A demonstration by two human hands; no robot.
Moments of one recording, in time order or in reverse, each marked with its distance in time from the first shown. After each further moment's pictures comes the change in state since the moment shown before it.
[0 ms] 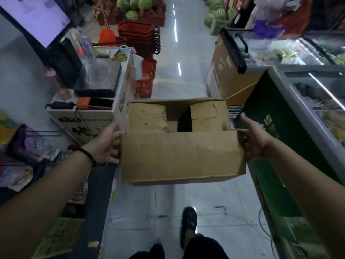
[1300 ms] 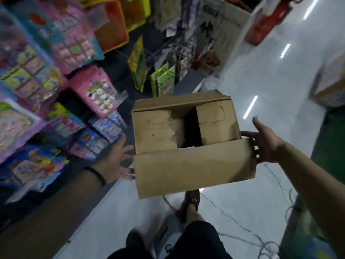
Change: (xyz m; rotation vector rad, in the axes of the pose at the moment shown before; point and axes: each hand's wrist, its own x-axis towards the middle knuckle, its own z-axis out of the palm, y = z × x) left_hand -0.478 -0.748 -0.027 -0.742 0.400 -0.292; right_hand -0.270 0.483 0.251 -0.583 -0.352 0.109
